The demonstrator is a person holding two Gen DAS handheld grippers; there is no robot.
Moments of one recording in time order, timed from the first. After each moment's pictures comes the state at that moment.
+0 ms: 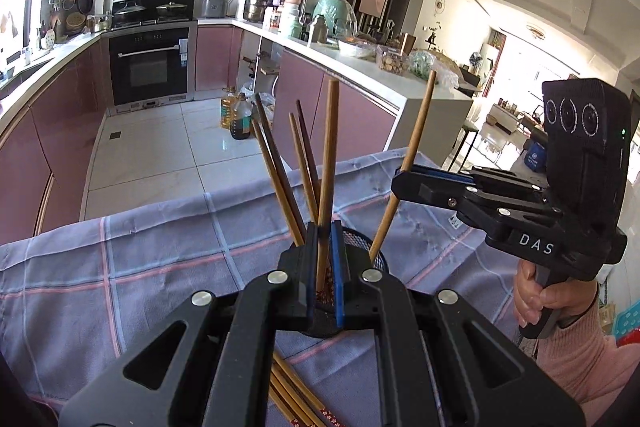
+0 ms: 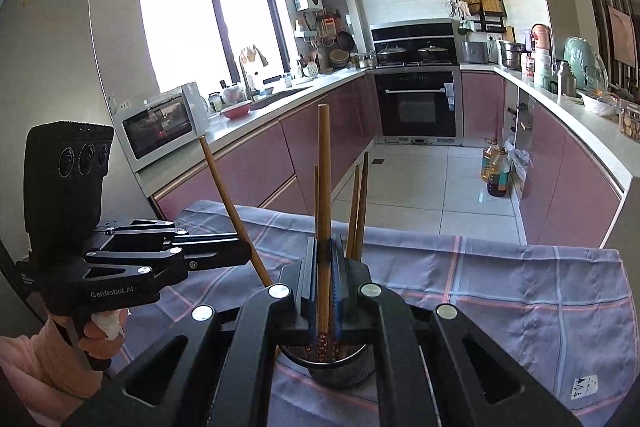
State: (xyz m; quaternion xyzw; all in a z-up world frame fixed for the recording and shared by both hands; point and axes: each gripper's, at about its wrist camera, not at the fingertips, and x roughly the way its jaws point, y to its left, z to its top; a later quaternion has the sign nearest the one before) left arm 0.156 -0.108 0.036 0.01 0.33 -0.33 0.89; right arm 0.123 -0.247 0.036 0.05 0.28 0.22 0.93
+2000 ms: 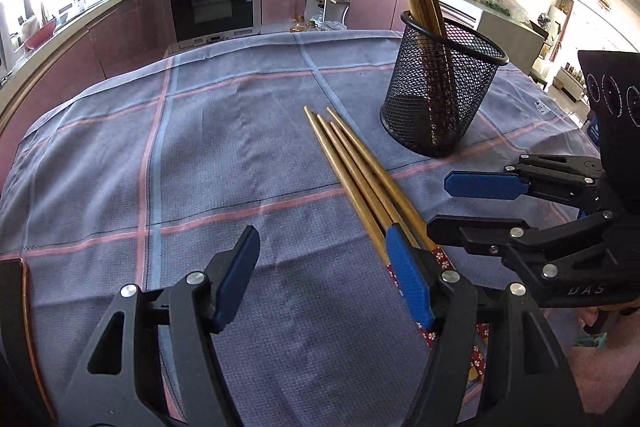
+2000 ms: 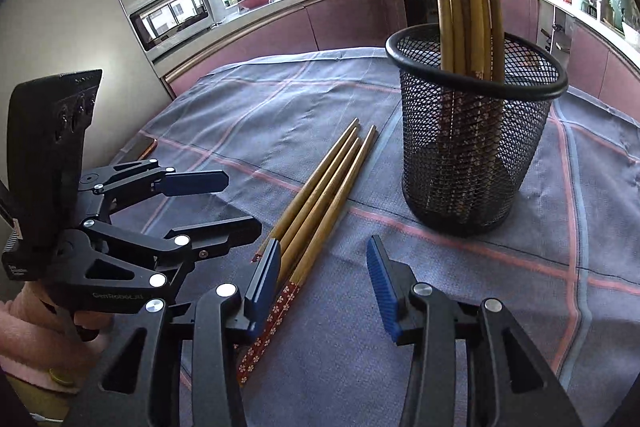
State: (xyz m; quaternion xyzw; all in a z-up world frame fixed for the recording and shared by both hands) left arm 0.104 -0.041 -0.104 0.05 0.42 -0.20 0.88; right arm 0.078 -0.158 -0.094 0.02 0.42 0.25 0.87
